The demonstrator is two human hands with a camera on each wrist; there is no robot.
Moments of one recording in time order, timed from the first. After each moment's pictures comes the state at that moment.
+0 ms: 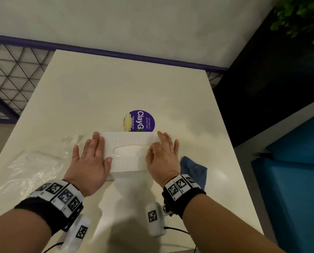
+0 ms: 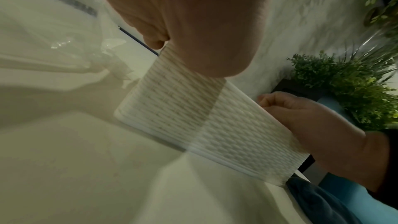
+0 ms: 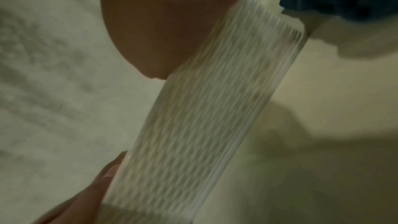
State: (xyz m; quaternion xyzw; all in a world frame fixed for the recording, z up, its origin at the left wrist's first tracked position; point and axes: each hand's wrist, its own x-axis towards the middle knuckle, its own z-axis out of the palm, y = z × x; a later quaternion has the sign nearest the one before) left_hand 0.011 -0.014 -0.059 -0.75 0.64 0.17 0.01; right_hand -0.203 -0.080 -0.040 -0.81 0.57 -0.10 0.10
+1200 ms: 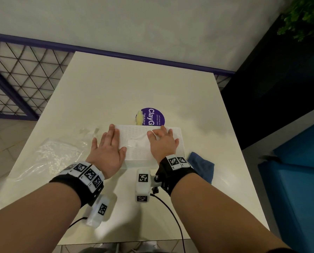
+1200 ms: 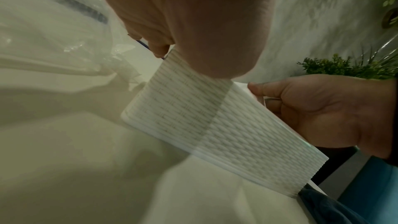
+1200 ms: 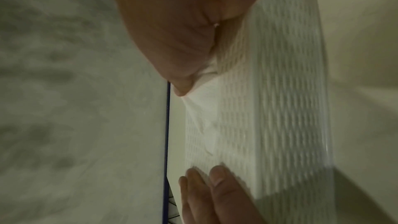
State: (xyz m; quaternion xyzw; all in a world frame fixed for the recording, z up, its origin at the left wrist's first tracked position) left_hand 0.009 -0.013 -0.051 -0.75 0.63 0.21 -0.03; right_hand -0.159 -0.093 -0.021 -0.67 0.66 -0.09 0.33
